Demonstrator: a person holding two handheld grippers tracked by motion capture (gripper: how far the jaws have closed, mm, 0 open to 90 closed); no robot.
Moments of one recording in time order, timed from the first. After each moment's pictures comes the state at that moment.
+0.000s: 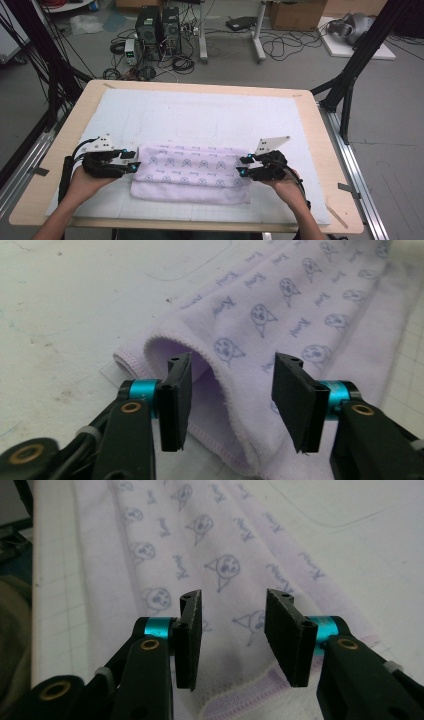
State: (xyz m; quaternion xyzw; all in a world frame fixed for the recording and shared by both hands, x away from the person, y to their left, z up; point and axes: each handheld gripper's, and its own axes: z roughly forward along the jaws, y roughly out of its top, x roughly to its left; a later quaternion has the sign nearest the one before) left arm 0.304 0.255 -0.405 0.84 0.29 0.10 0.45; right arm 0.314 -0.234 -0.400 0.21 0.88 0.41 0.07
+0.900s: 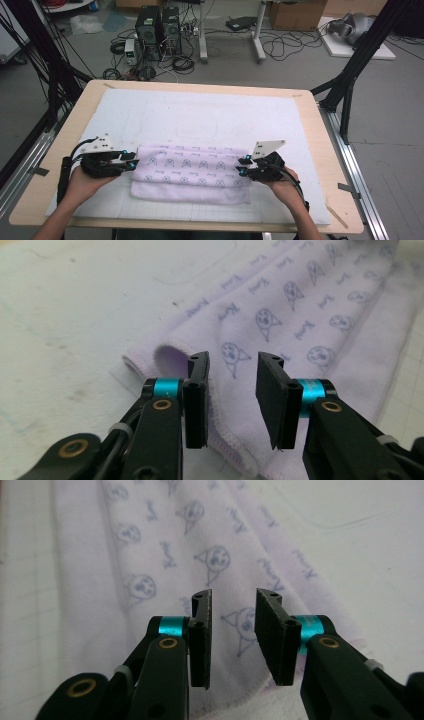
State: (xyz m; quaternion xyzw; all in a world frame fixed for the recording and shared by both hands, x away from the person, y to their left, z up) left arm 0.303 0.251 -0.405 0.84 0.29 0.11 0.44; right arm 0.313 -0.227 -0.406 0.18 0.90 0.38 0.11
